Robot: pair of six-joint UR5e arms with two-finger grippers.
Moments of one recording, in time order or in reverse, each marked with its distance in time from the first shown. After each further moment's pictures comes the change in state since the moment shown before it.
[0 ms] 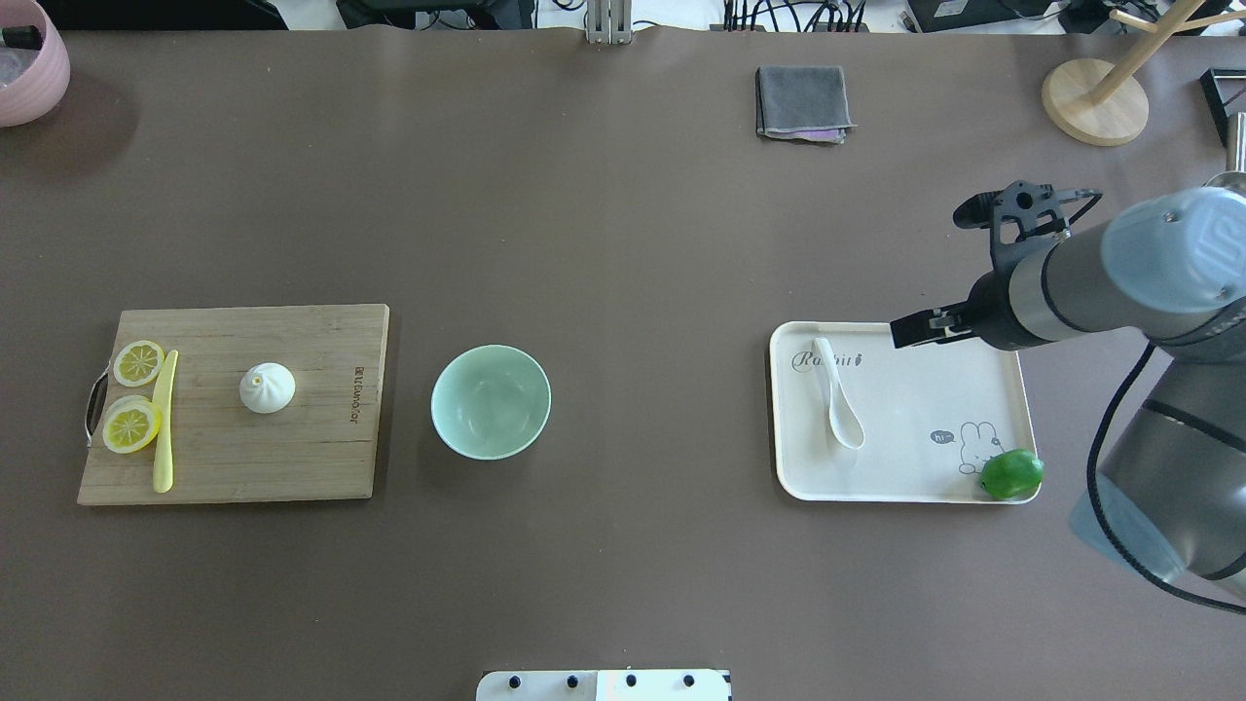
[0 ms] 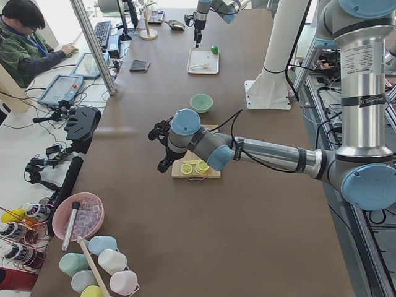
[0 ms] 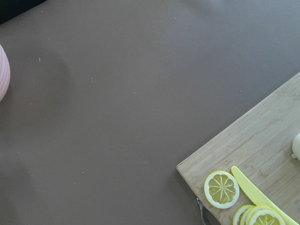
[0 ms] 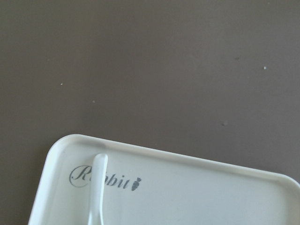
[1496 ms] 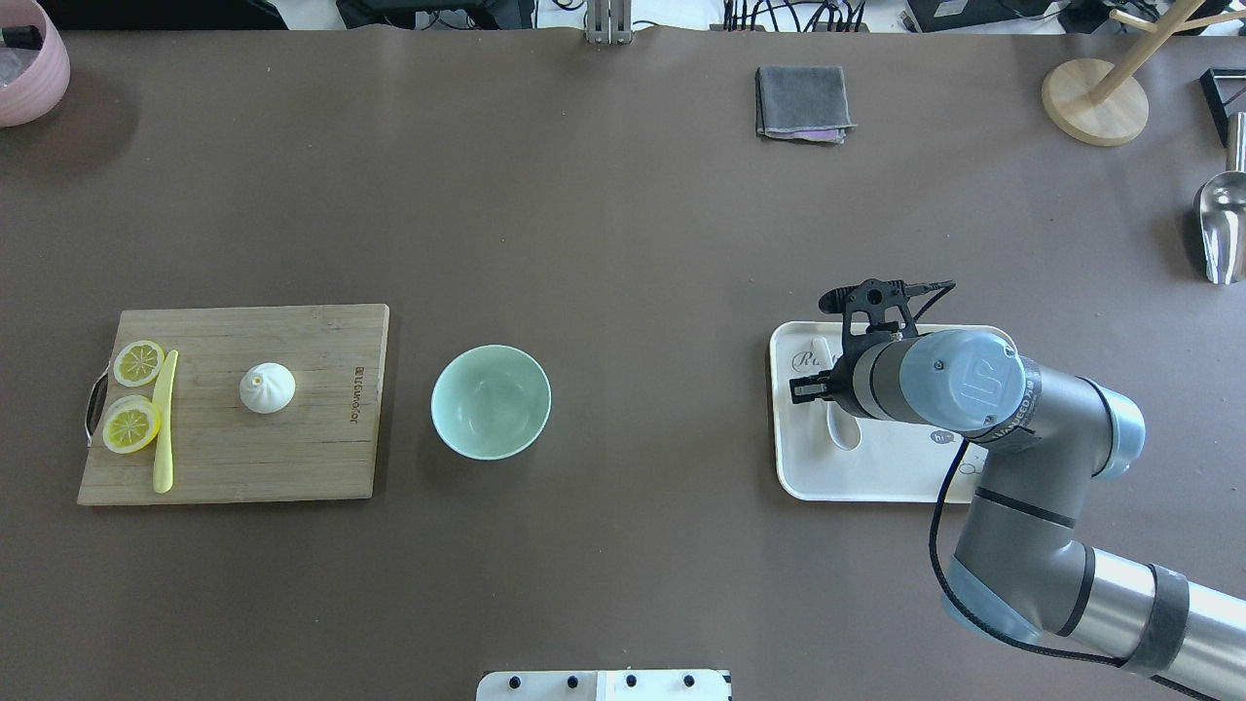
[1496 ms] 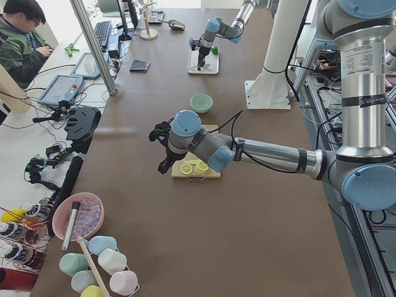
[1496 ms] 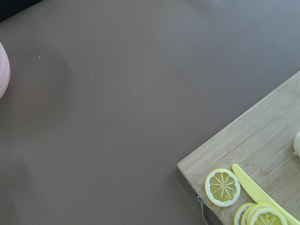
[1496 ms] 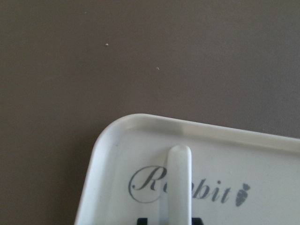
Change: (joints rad) left arm 0.000 0.004 0.003 -0.009 0.000 0.001; right arm -0.189 0.121 -0.206 0.125 -0.215 0.151
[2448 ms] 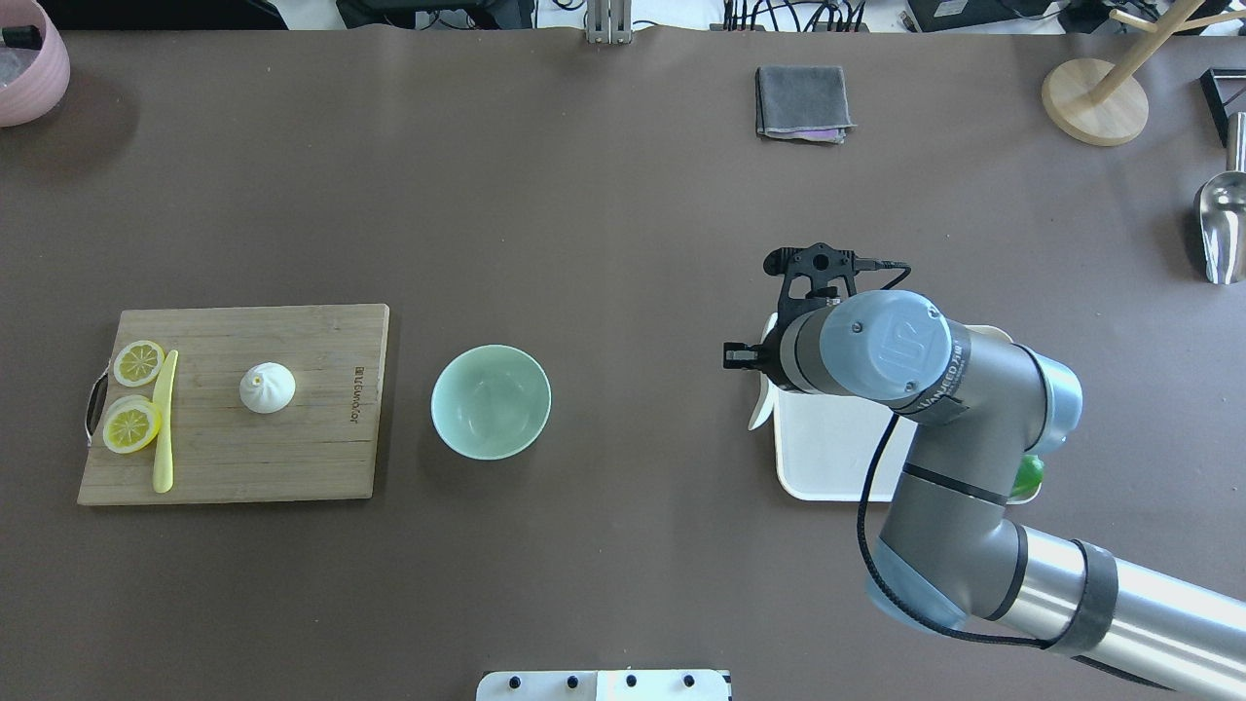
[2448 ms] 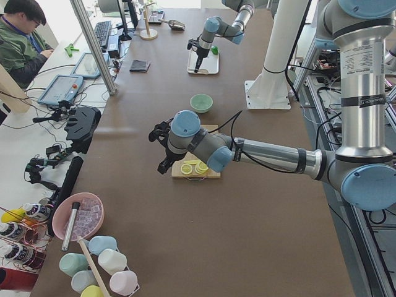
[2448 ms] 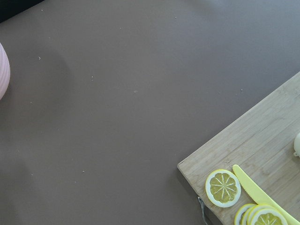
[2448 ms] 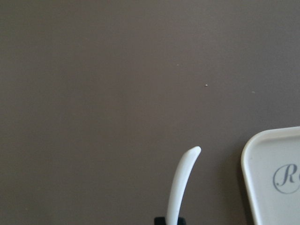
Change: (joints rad) left arm 0.002 -0.003 0.005 -0.001 0.000 0.000; right arm -0.046 0.329 0.023 -0.331 -0.050 0.383
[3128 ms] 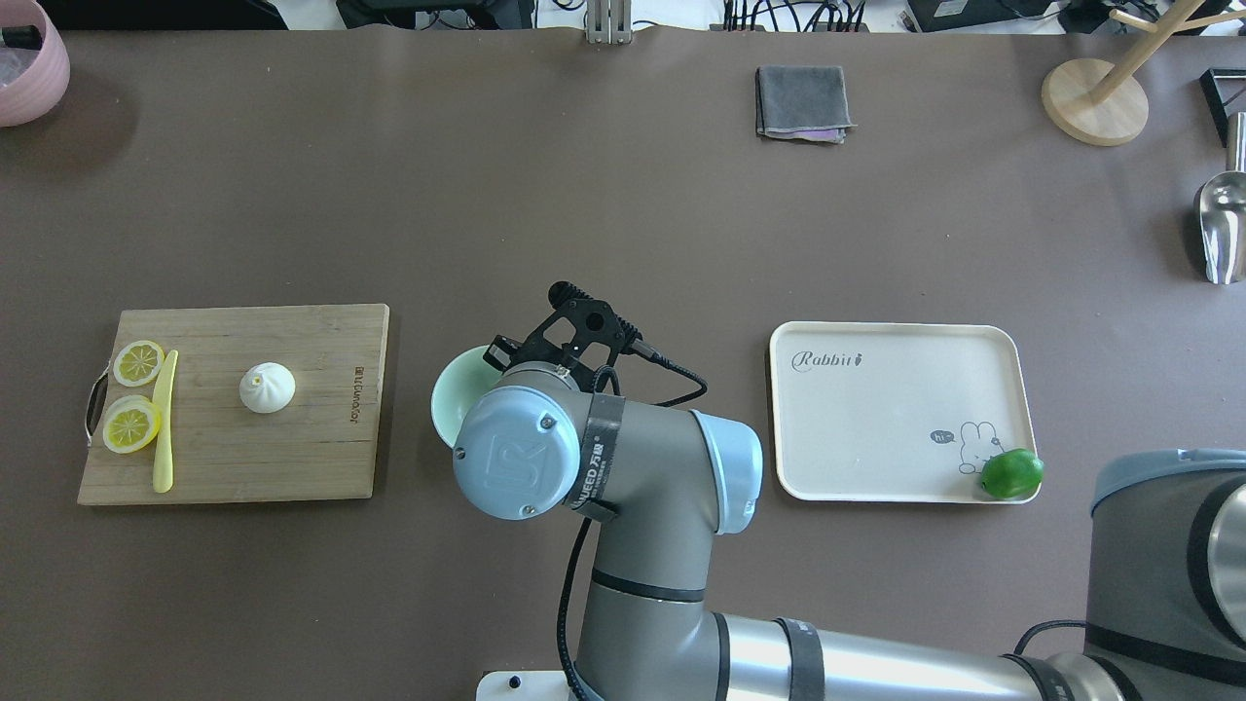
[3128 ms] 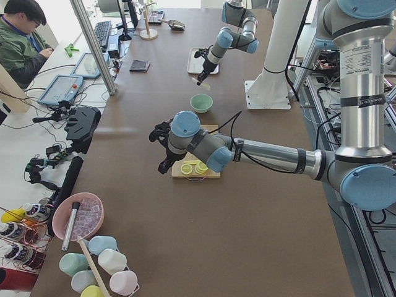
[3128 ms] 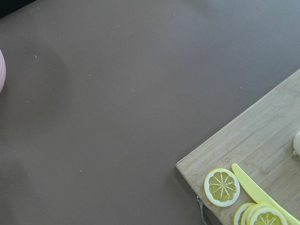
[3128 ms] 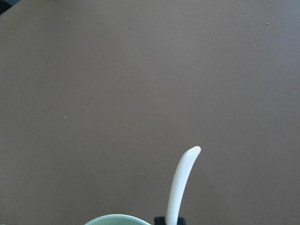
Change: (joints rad) left arm 0.009 -0.001 0.002 -0.004 0.000 0.000; right arm -0.182 0.338 -0.229 -0.123 -0.351 0.526
